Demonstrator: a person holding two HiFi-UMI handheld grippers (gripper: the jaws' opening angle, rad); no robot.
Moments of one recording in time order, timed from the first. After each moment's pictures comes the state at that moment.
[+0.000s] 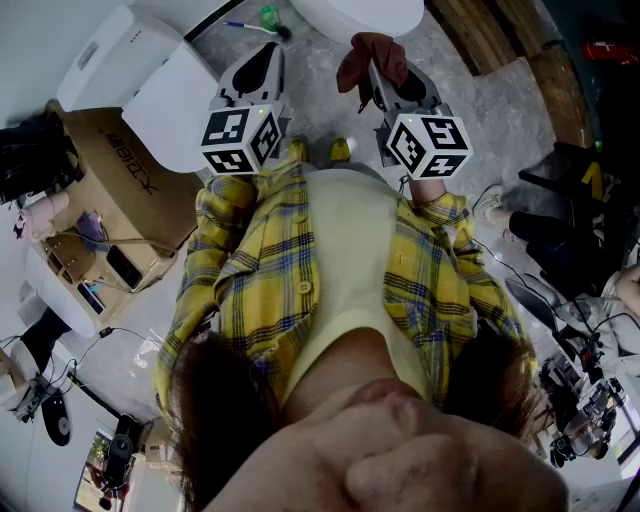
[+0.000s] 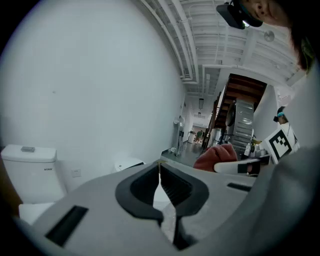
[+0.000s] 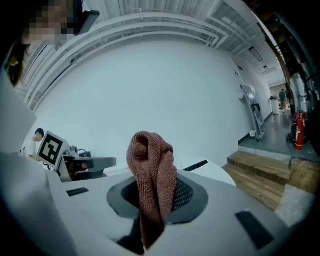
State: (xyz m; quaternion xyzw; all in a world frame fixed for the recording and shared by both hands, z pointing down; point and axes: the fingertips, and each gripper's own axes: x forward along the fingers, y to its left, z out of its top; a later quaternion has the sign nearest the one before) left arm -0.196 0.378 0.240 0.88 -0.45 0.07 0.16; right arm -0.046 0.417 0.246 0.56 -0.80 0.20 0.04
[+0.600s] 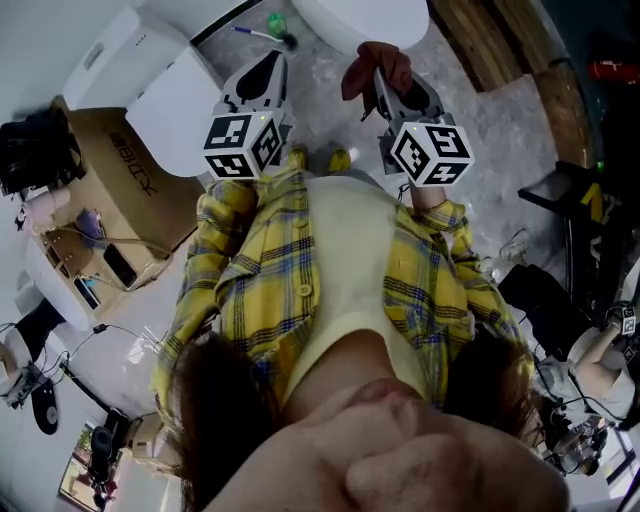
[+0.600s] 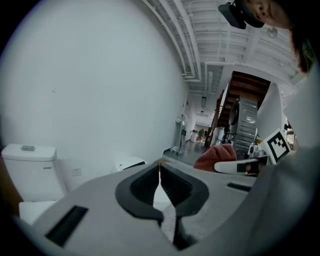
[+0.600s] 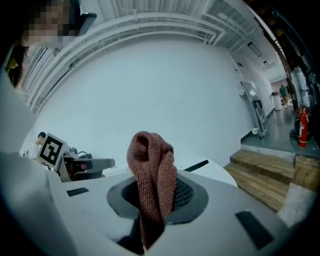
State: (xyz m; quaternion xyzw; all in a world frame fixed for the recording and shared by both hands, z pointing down) left arm -0.175 0.365 0.243 0.87 -0.46 0.08 0.17; right arm -0.017 0.399 0.250 0.55 -0.81 0.20 0.03
